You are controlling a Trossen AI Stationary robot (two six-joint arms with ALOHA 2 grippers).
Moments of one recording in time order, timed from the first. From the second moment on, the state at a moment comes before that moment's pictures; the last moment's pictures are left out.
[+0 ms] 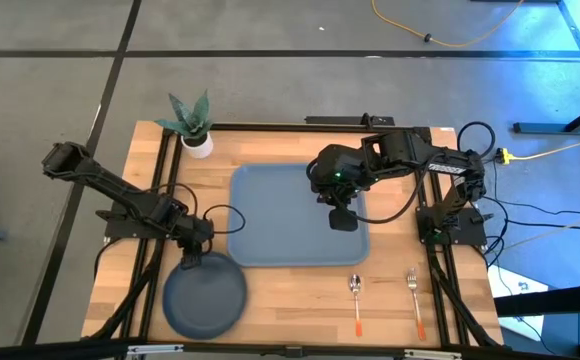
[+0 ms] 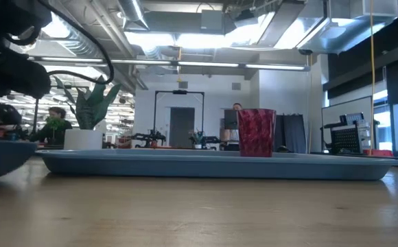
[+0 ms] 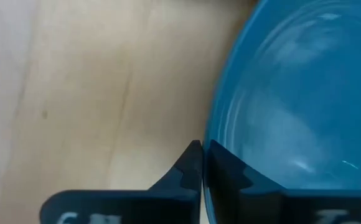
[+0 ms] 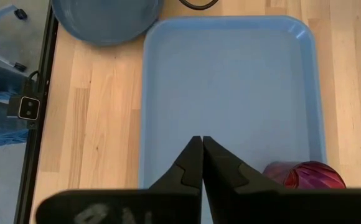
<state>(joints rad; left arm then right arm) -0.38 0.99 0.40 -0.58 0.23 -0.78 0.09 1.80 2.20 -1.43 -0.03 0.05</state>
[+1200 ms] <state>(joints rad) 0.20 1.45 1.38 -1.02 0.21 -0.04 0.10 1.74 2.20 -1.46 -0.03 0.04</state>
